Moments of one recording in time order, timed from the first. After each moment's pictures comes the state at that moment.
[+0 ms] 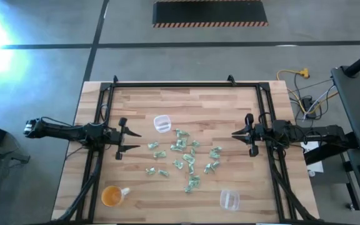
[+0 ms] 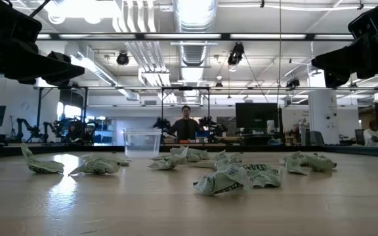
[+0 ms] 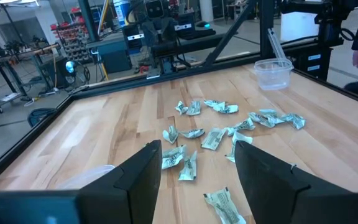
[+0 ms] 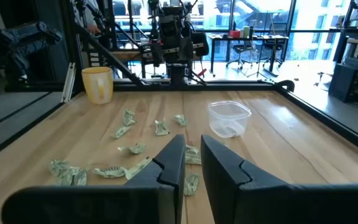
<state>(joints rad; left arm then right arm) -0.13 0.21 0.00 0.05 -0.07 0.16 0.04 0.06 0.01 0.01 0.02 0.05</state>
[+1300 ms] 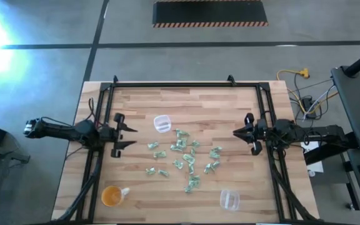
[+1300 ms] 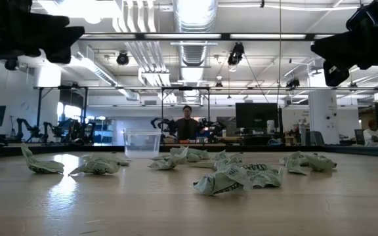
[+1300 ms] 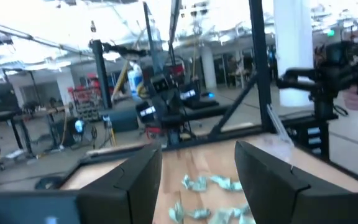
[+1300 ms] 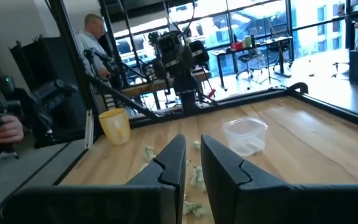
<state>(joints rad) -0.13 0.21 0.00 0.36 -0.06 0.17 0.04 0.06 0.01 0.12 0.02 0.26</state>
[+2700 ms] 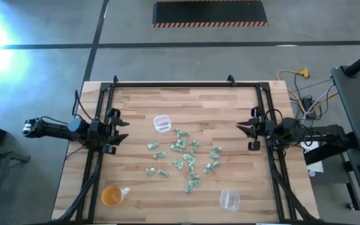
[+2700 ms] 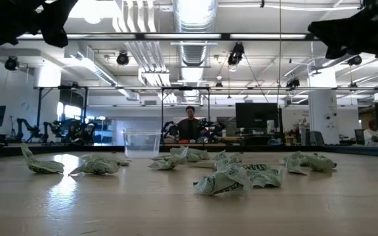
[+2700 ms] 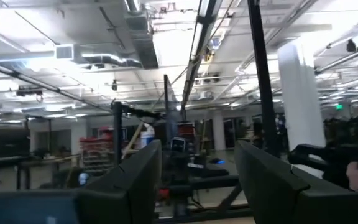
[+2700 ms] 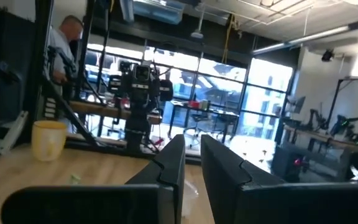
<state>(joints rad) -0.13 0.24 0.01 0.67 -0.07 0.10 0.04 0.08 0.01 0.33 0.13 -0.19</state>
